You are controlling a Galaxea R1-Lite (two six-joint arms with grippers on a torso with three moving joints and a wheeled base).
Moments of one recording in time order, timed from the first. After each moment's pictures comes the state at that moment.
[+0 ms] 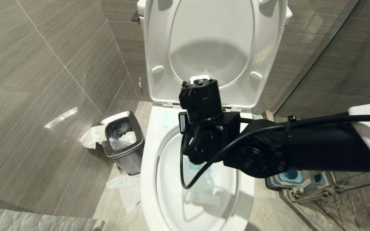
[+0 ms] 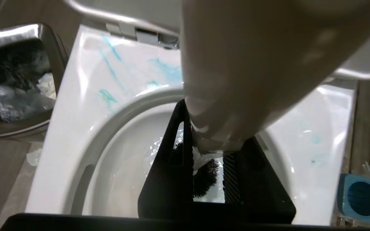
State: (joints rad) left arm -0.01 0.00 0.00 0.01 0.00 0.00; right arm 0.89 2.10 -1.60 -0.24 -0.81 0.15
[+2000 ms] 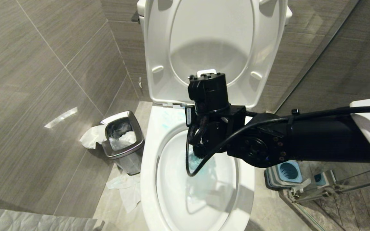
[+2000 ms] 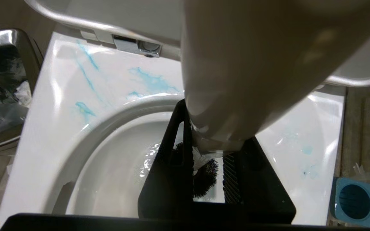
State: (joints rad) left arm -0.01 0.00 0.00 0.01 0.00 0.00; right arm 0.84 2.12 -1.64 -0.25 -0.80 0.13
